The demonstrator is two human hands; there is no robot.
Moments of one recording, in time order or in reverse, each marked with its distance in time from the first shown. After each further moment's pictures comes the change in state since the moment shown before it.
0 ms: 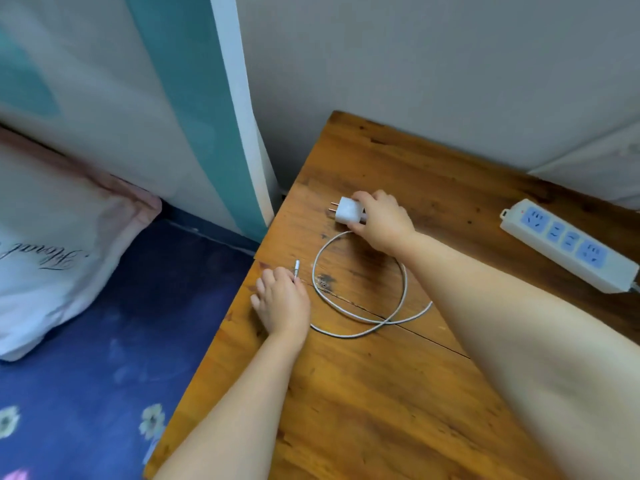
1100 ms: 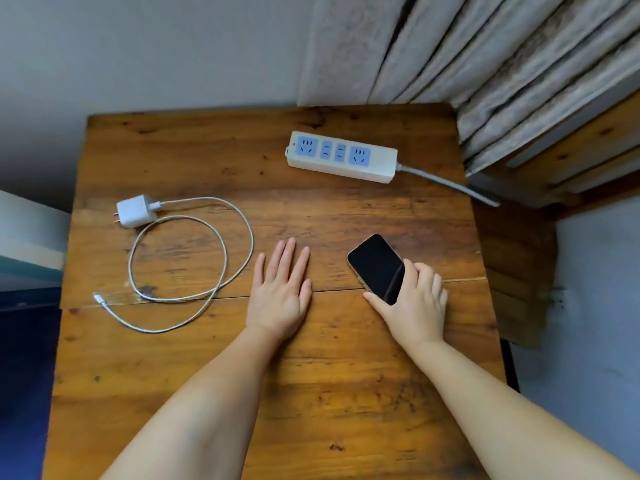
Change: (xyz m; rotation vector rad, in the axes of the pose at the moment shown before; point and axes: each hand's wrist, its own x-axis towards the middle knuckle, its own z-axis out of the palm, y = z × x) left_hand -0.131 0.103 0.115 0.405 -0.215 1.170; right_hand -0.307 0.205 0.046 0.024 0.360 0.791
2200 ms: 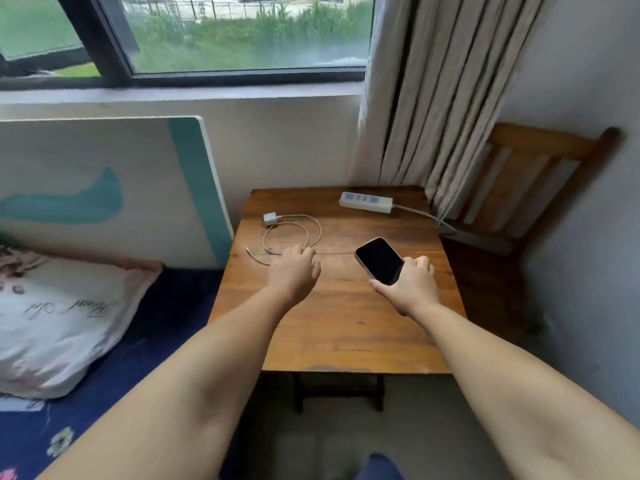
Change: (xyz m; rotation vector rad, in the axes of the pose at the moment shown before) left_hand -0.299 0.060 -0.229 -0.001 0.190 -0.130; right_hand -0.286 -0.003 -0.154 0.288 0.116 -0.151
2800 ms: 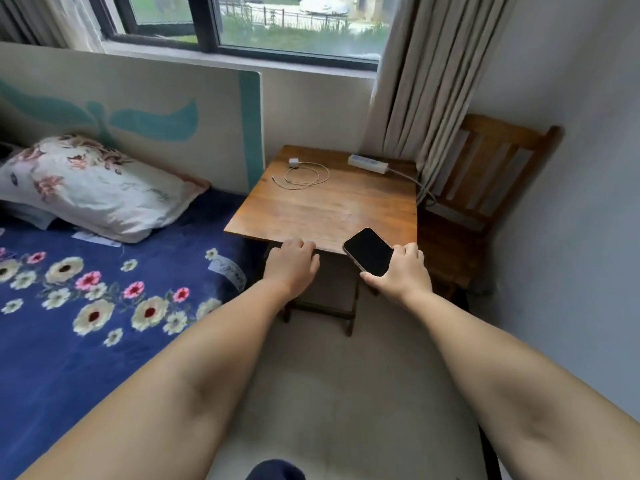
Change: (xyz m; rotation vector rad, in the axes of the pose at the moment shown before) left_hand -0.384 0.160 0.000 -0.029 0.122 -0.134; right_hand -0.324 0.142 -0.102 -0.124 -0.034 -0.316
